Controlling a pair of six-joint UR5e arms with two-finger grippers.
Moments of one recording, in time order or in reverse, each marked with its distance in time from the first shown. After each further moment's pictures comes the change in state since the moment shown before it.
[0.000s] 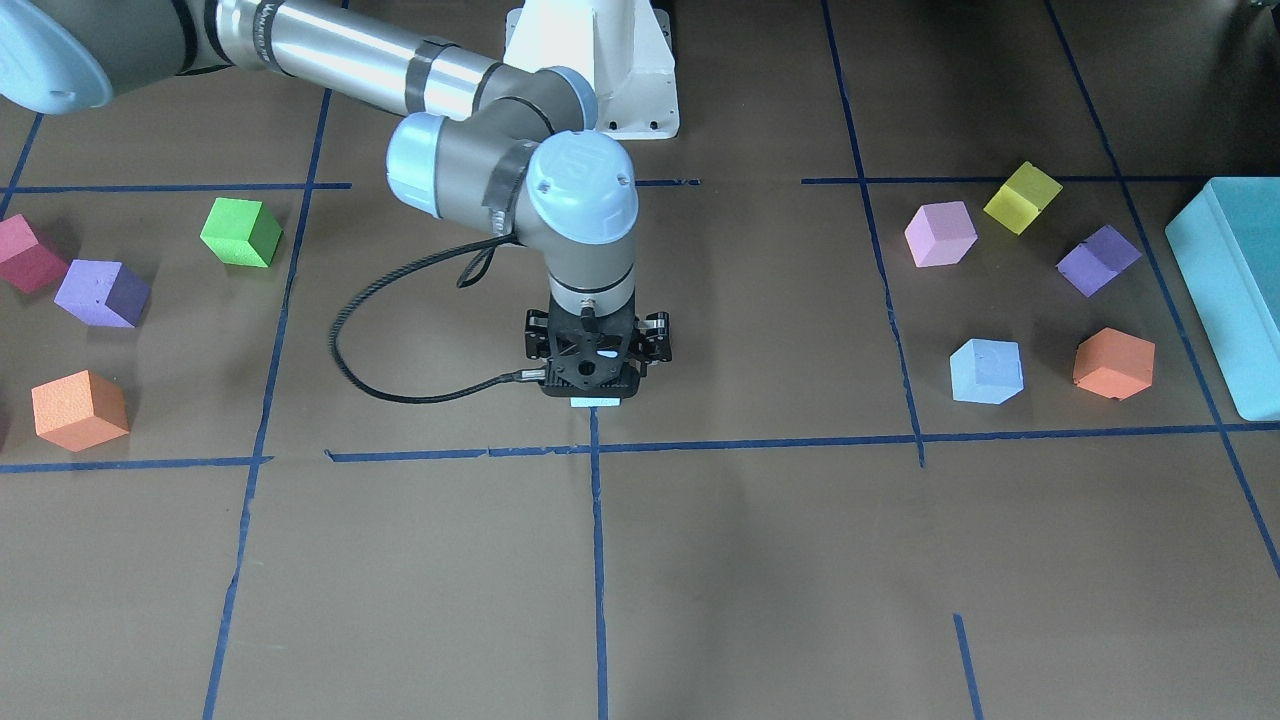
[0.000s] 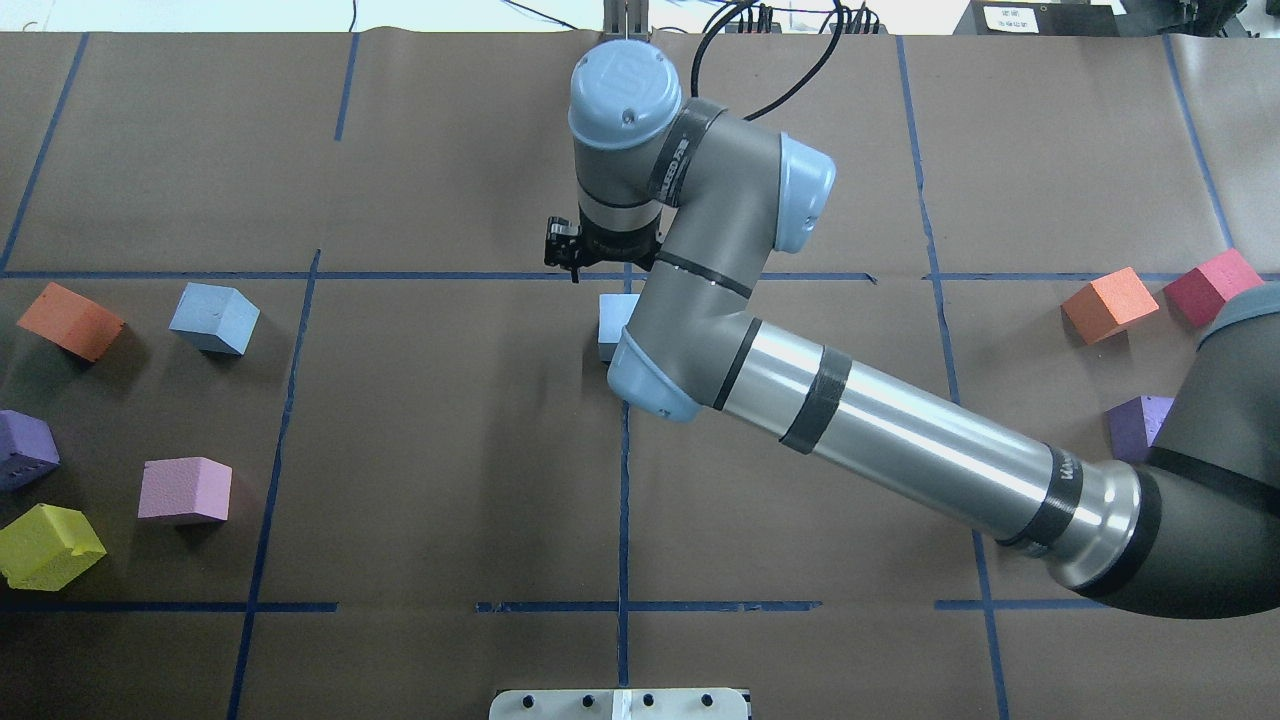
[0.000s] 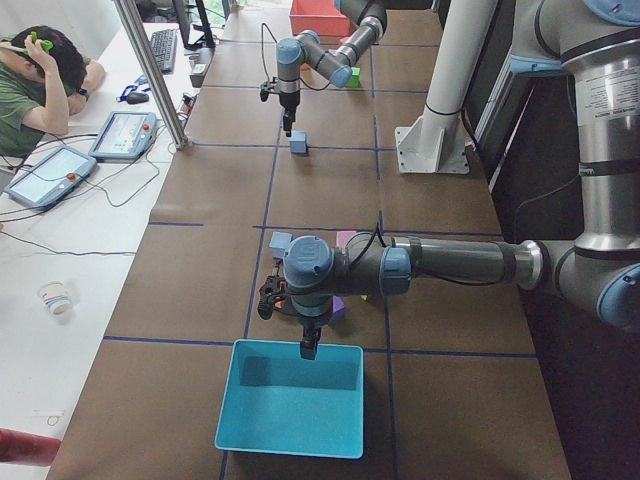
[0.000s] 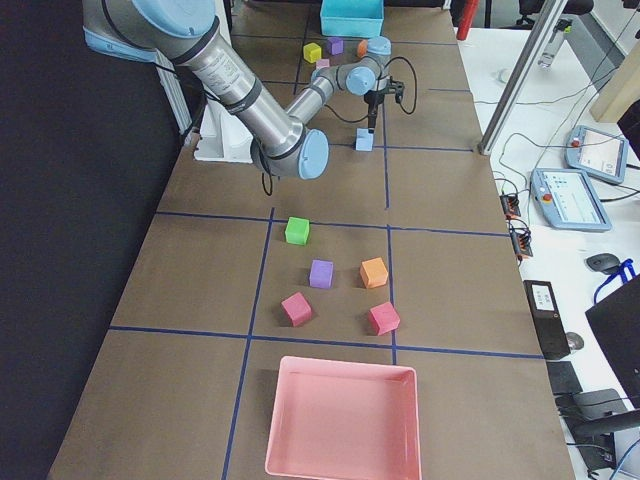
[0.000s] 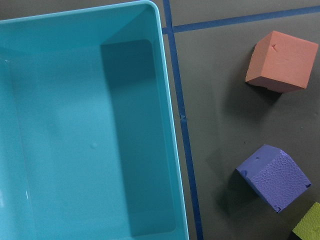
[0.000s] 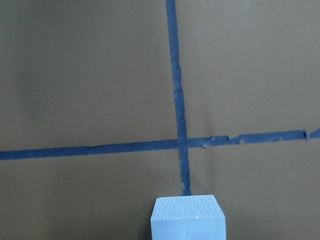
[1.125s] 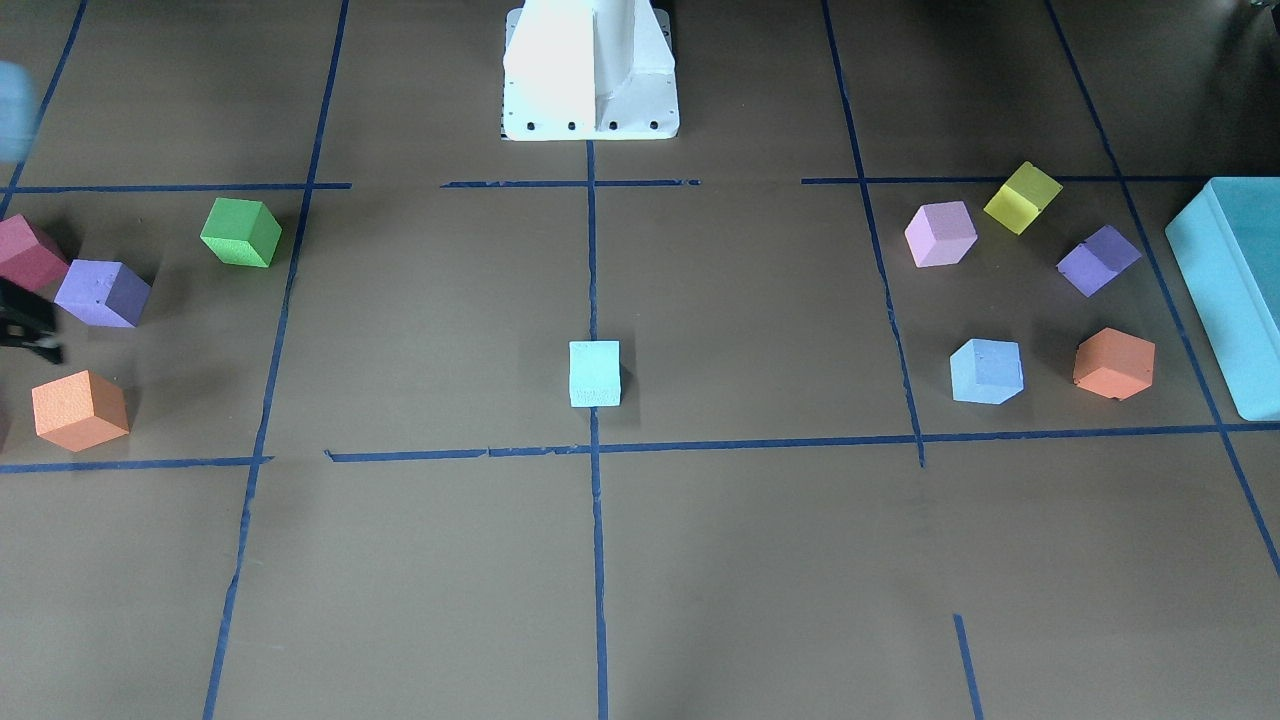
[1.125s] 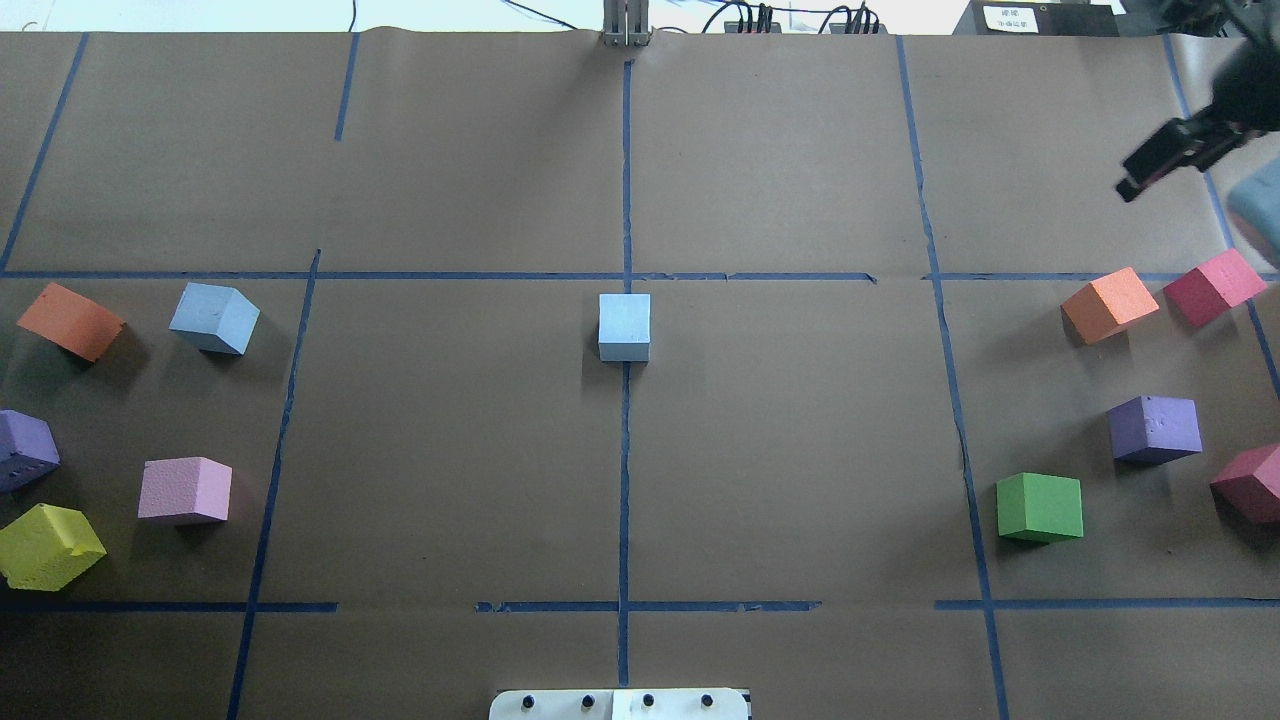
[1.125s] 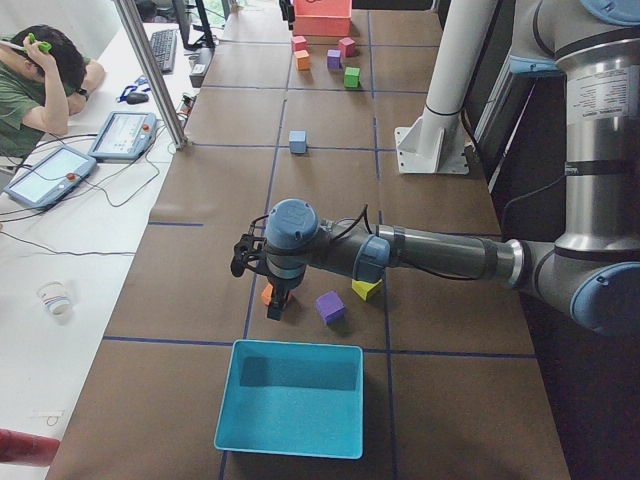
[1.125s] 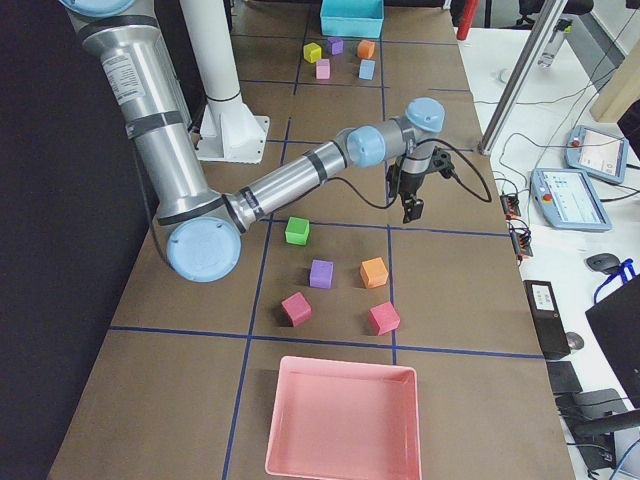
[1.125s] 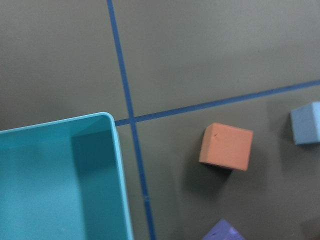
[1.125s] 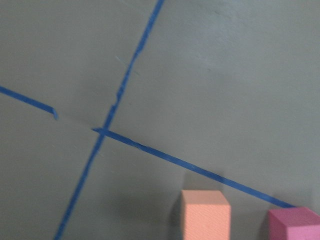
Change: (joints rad) left arm 0.049 -0.095 -0.004 -0.227 -0.079 -0.295; right arm 0.654 -0.744 0.486 -0.215 0.310 -1.232
